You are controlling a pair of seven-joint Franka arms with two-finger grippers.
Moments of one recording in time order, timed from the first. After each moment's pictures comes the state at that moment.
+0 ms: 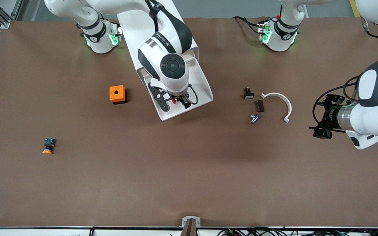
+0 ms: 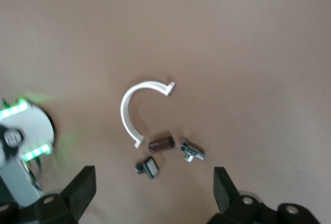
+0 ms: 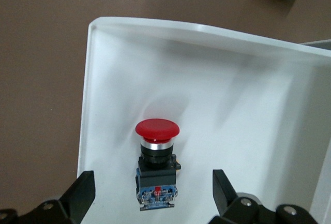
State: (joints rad) left arm -0.01 0.48 -0.06 -1.26 -0.04 1.37 -1.20; right arm 0.75 0.55 0.01 -1.41 0.14 1.78 1.73
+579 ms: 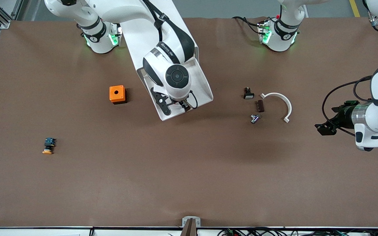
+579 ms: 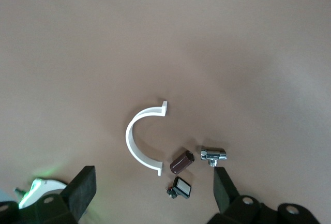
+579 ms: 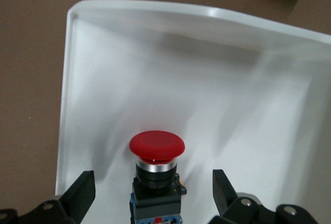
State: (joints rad) left arm 0.05 0.37 -0.07 -1.47 -0.04 1.56 -0.74; right arm 0.76 0.61 0.00 -1.41 0.14 1.79 1.73
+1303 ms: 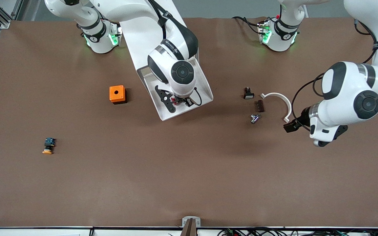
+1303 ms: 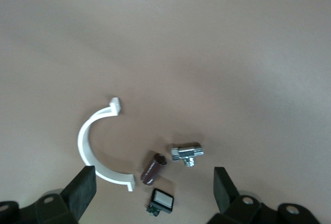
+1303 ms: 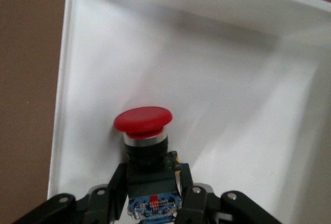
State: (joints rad) left arm 0.03 0.33 -0.21 -1.74 -0.03 1.87 -0.72; right arm 0.78 0.61 0.00 -1.41 0.14 1.80 1.73
